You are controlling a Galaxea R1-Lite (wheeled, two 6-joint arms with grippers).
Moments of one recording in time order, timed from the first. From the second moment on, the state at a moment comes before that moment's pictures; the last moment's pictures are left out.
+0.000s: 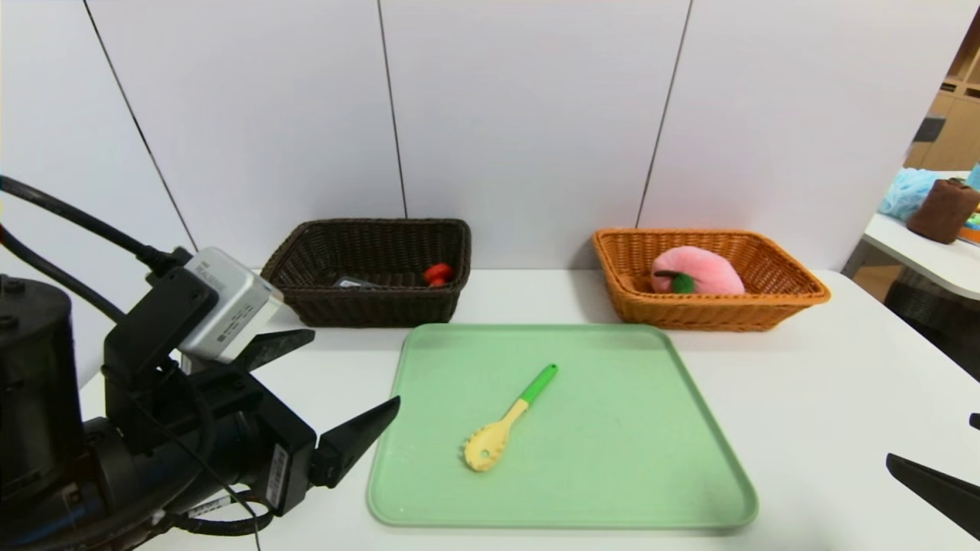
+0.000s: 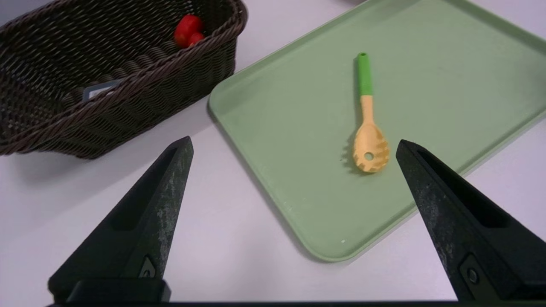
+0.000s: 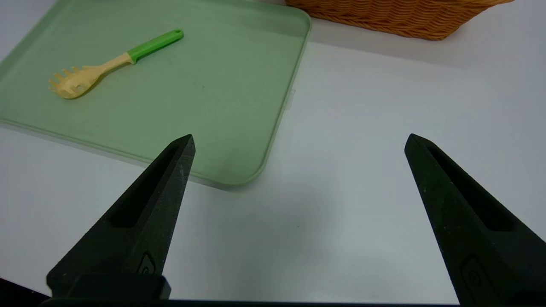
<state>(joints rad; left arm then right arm) -0.82 1.22 -0.62 -0.32 0.25 0.05 0.23 0.76 -0.51 0.13 0.04 0.00</state>
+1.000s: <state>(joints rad) -1.04 1.84 -1.31 0.09 0.19 -0.21 0.25 0.71 -0.46 0.13 0.04 -0.03</state>
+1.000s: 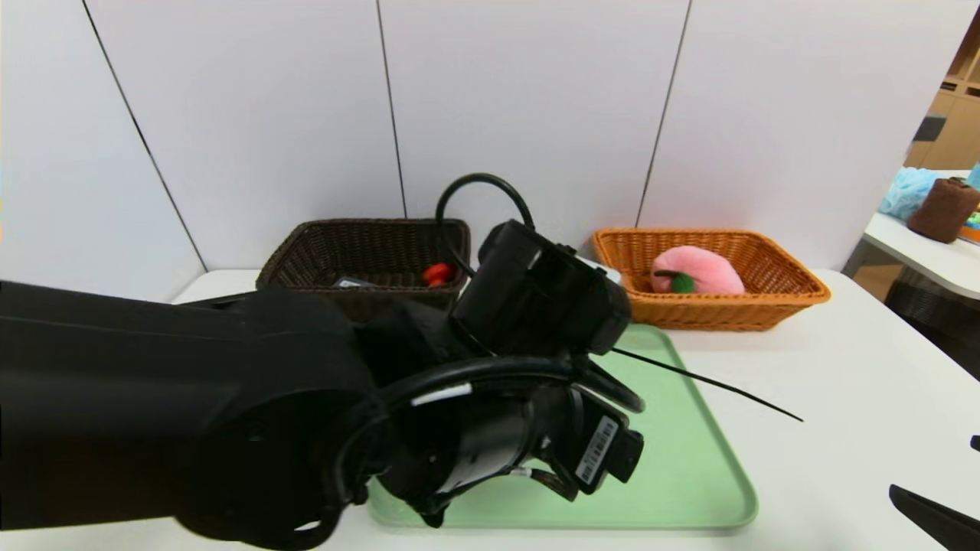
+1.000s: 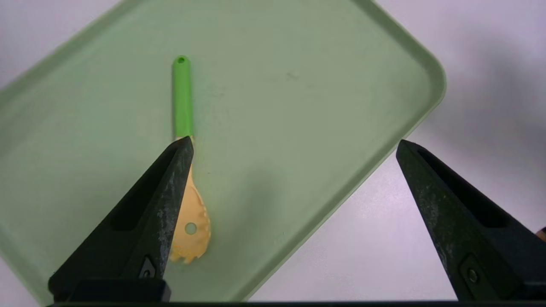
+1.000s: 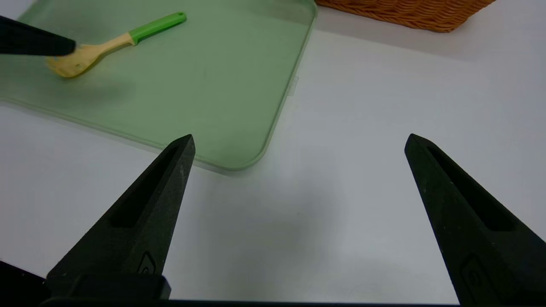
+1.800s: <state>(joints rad) -0.91 1.98 -1.35 0.10 0.21 -0.26 0.29 0.73 -0.47 0.13 0.05 -0.03</state>
